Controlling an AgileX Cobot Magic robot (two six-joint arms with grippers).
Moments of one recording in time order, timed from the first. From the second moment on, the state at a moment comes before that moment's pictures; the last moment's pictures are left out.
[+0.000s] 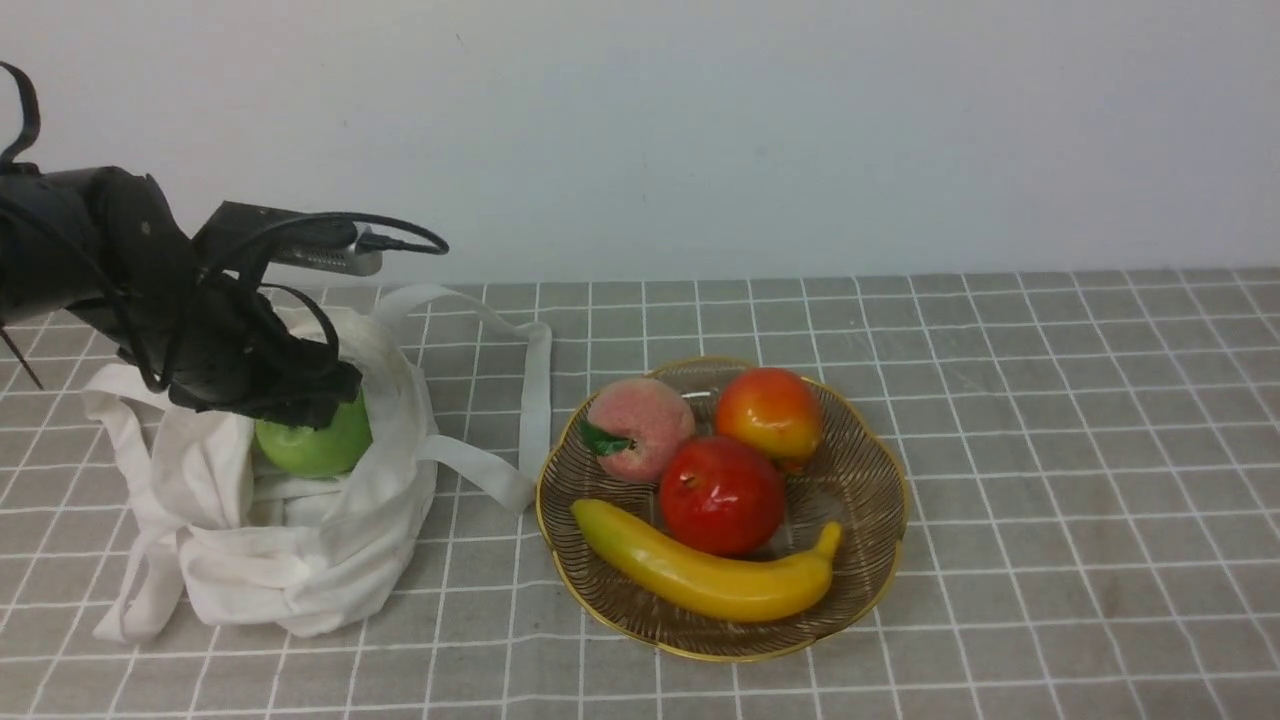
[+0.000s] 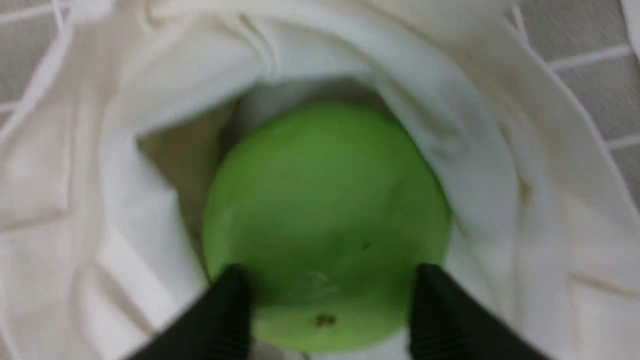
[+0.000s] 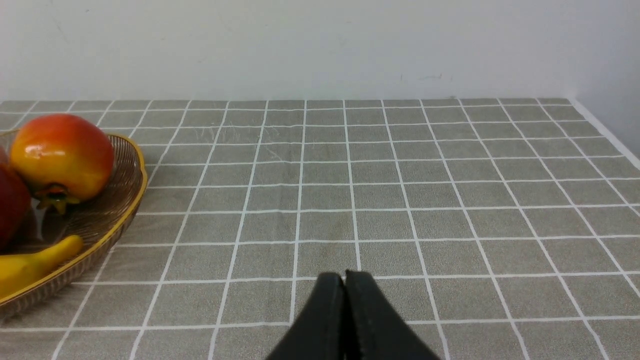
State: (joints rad) right arm -0.02 -0.01 0.02 -0.03 0.38 0.02; left arm -0.03 1.78 -1.22 -0.11 0.64 0.26
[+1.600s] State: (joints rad) right arm -0.02 -0.01 0.02 -0.03 0.38 0.02; left arm -0.03 1.89 -1.22 -0.04 0.44 0.30
